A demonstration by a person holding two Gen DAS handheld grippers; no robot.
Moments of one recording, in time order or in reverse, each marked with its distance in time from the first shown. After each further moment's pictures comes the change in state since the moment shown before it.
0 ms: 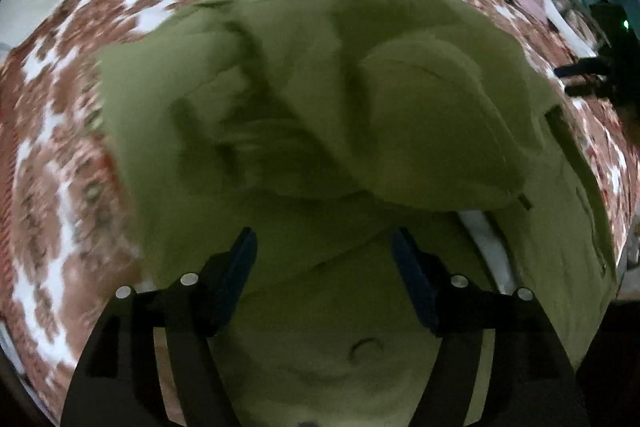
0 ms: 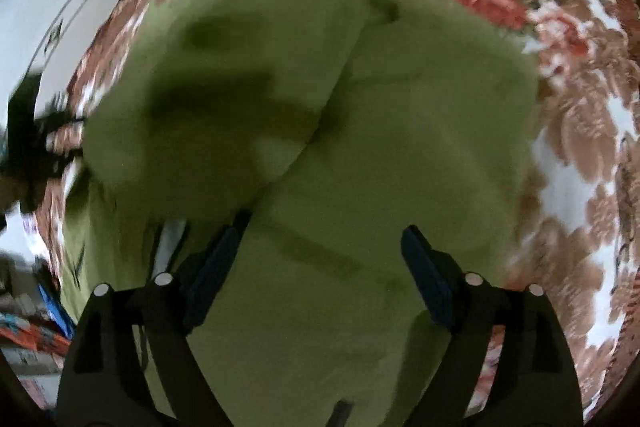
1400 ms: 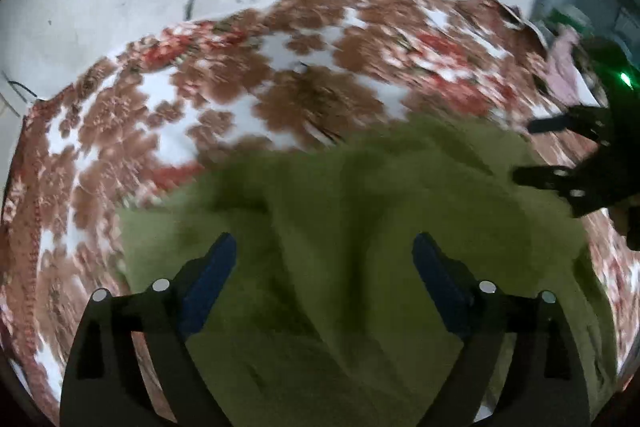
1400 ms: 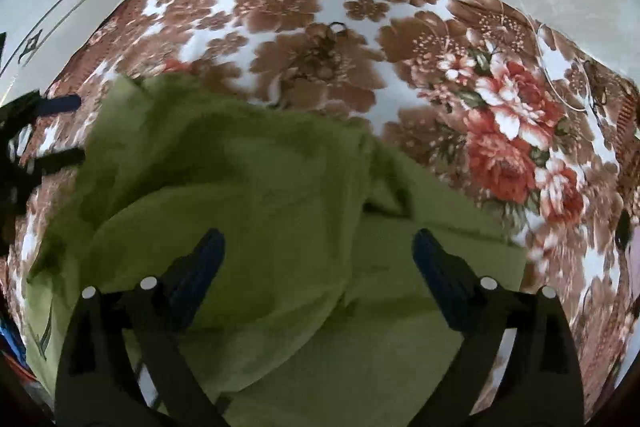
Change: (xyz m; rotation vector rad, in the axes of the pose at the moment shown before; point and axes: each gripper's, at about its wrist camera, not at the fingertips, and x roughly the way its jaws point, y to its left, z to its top) left arm 0.001 -0.023 0.131 -0.020 -0.248 0.083; right arm 0.041 0.074 0.104 -0.153 -0.144 -0.179
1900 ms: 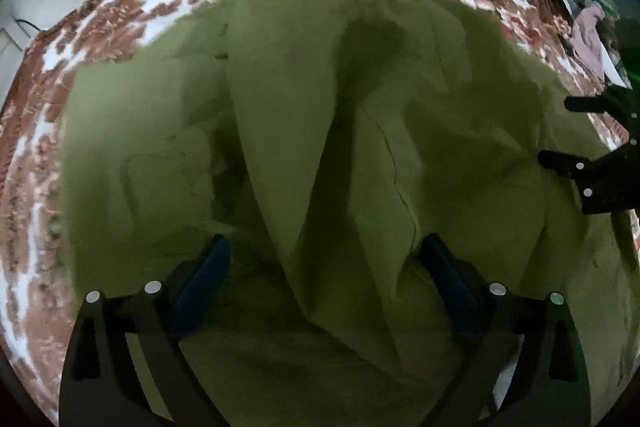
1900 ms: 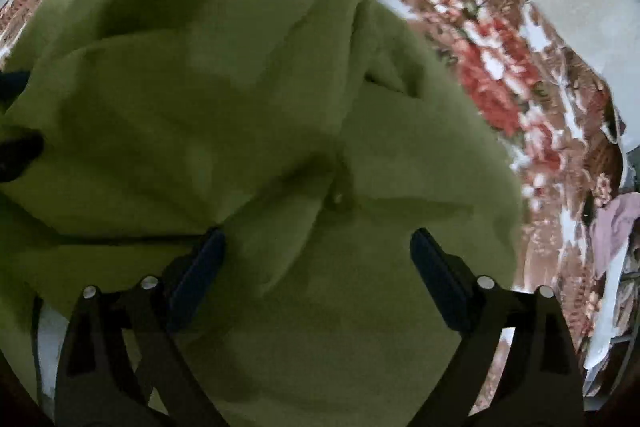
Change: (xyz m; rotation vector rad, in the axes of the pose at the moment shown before) left arm 0.063 -0.010 -0.084 -0.079 0.101 0.056; right arm 0.050 0.013 -0.077 -0.068 0.095 -0.210
